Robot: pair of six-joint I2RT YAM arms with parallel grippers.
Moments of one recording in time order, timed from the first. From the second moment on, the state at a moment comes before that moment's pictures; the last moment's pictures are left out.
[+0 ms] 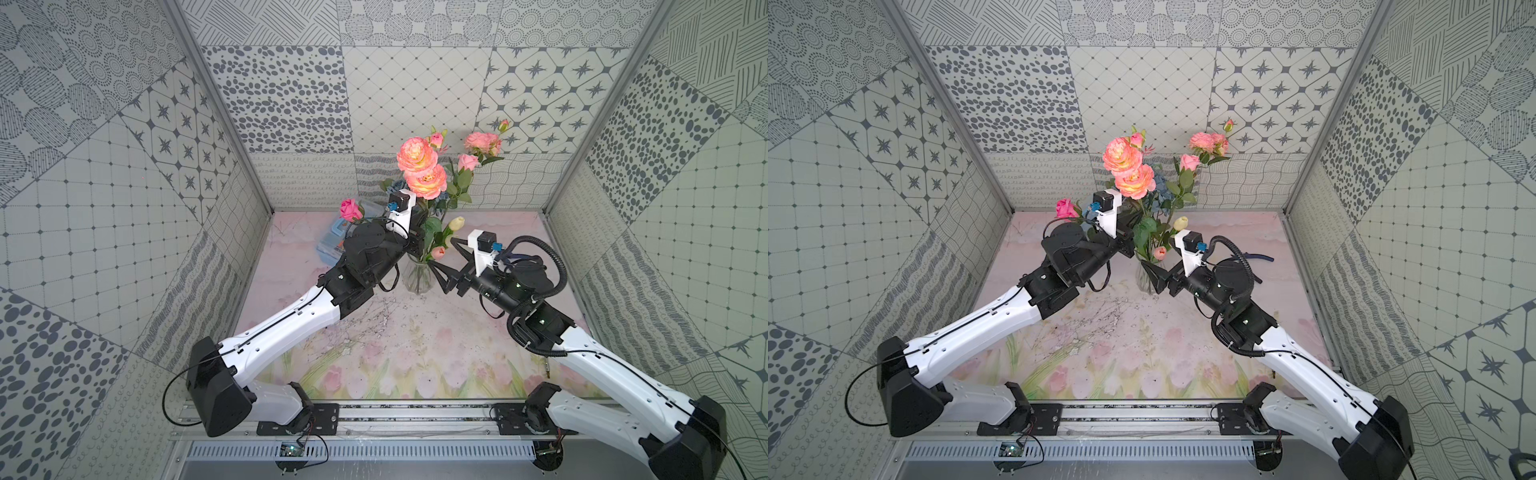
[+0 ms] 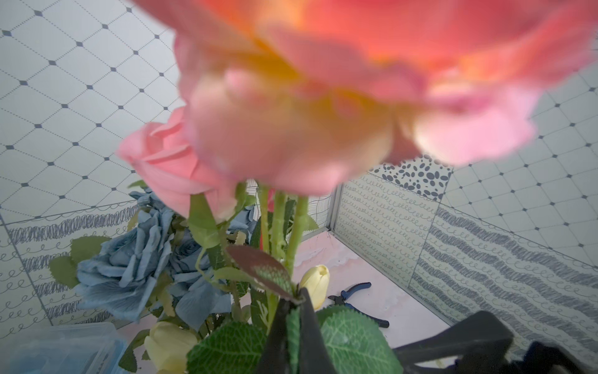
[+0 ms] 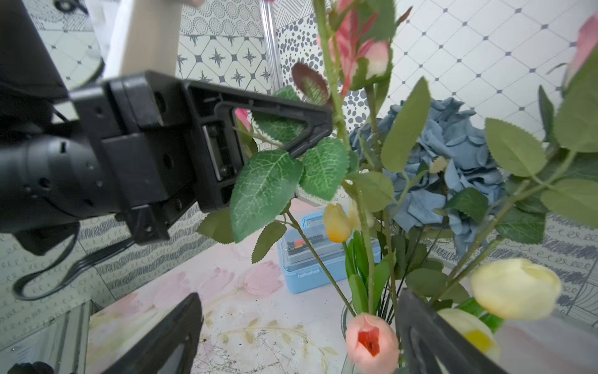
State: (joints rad) left arm -0.83 1.35 1.25 0.20 -0.10 -0.06; right arm 0.69 1.02 0.81 0.27 -0.14 0.07
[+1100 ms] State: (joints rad) left arm -0.83 1.25 1.26 0.12 0.07 -0.07; right arm 0.74 1.22 0.97 0.38 0.01 -0.20
